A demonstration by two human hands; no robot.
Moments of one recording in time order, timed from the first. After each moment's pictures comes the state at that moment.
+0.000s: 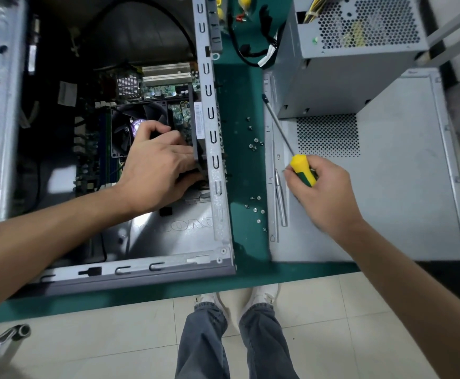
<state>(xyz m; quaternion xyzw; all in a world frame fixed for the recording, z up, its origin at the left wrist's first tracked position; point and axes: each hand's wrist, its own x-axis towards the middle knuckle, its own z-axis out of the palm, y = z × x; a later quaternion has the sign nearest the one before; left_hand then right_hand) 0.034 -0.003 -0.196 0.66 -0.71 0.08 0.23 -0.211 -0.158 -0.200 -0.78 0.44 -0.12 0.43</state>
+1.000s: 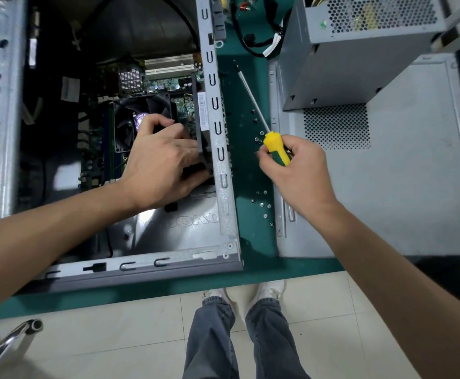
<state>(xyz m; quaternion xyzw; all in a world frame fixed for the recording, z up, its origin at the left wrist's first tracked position) 0.033 0.000 -0.195 0.67 -0.71 0.07 0.20 -0.163 -0.138 -0.195 -0.75 0.42 -0.17 0.48</state>
